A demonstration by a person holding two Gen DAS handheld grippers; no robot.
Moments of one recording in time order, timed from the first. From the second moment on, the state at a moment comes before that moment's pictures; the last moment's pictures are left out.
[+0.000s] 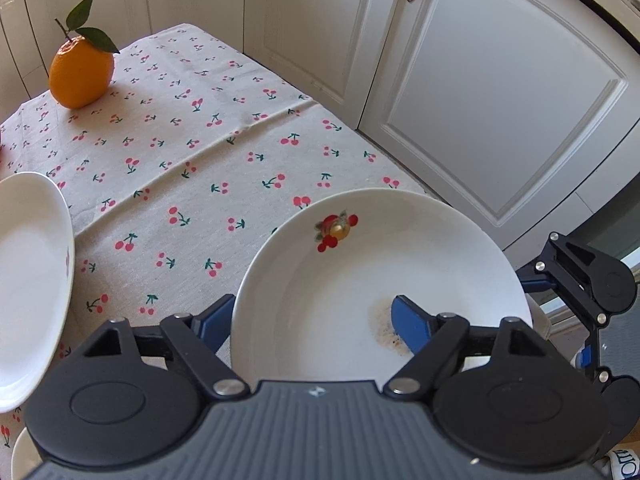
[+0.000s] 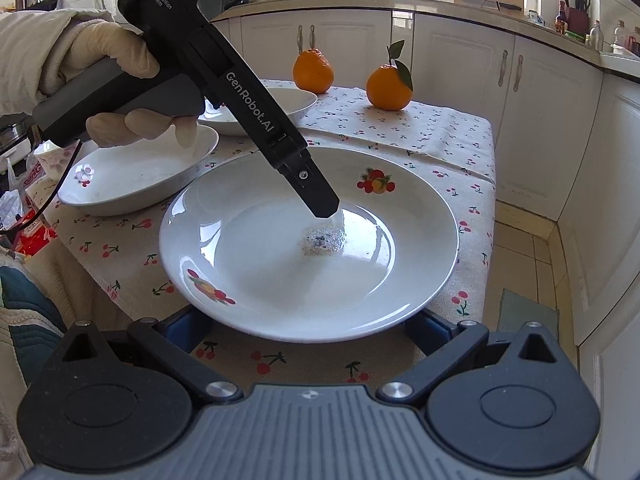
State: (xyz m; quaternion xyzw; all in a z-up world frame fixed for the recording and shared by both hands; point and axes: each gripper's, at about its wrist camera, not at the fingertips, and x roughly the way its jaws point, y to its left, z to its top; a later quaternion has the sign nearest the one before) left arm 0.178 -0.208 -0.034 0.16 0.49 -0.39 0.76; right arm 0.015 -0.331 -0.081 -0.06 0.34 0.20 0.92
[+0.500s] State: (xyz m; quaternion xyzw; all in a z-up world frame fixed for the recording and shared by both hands) left arm 0.184 -0.208 -0.033 0.15 0.49 -0.39 0.76; right arm 0.023 -0.328 -0.077 -0.07 0.35 0.21 0.91
